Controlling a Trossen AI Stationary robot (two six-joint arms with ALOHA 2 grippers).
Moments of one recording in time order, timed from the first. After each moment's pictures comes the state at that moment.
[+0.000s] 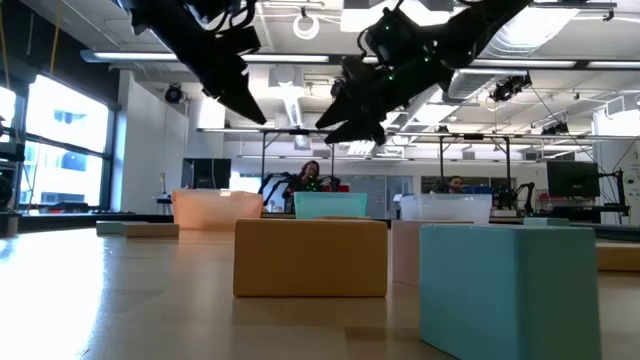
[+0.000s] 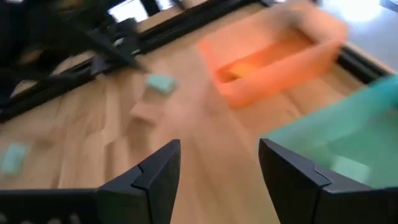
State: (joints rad) left arm 0.42 1.26 0.87 -0.31 -0.23 0.21; right arm -0.38 1.67 1.07 0.08 -0.26 0.20
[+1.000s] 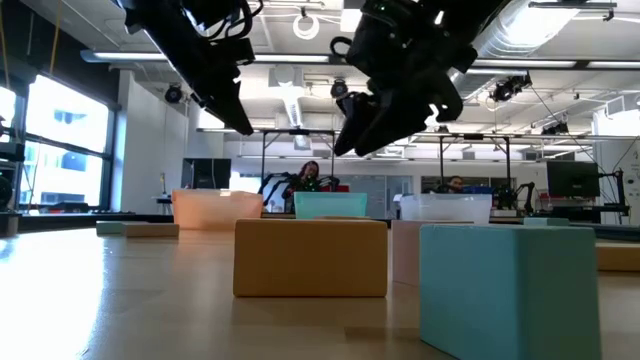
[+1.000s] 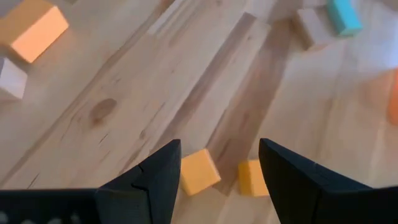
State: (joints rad) left arm 0.42 1.26 0.87 -0.42 -0.23 0.11; right arm -0.12 1.68 1.07 -0.27 -0.31 -0.60
